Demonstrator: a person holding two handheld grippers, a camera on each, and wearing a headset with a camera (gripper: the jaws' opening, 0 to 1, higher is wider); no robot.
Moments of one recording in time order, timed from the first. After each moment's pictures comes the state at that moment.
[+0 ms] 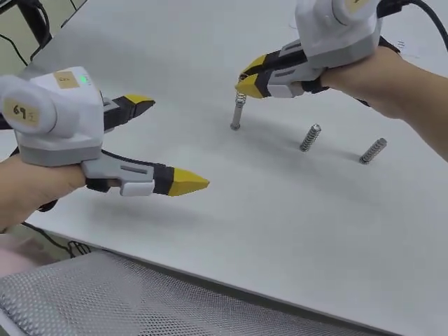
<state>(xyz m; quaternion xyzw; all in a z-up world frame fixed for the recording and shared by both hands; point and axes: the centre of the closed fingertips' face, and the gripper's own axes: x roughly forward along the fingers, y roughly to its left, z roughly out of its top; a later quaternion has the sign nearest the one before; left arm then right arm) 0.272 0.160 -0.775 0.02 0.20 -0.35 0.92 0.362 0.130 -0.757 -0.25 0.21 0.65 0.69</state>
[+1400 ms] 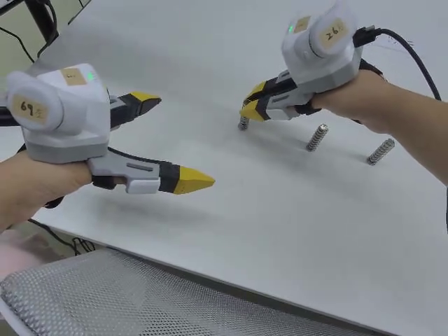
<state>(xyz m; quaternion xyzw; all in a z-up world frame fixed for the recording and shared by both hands) 0.272 0.160 -0.774 0.02 0.20 -0.34 0.92 0.366 0.126 -0.813 -0.29 0.25 0.64 0.66</state>
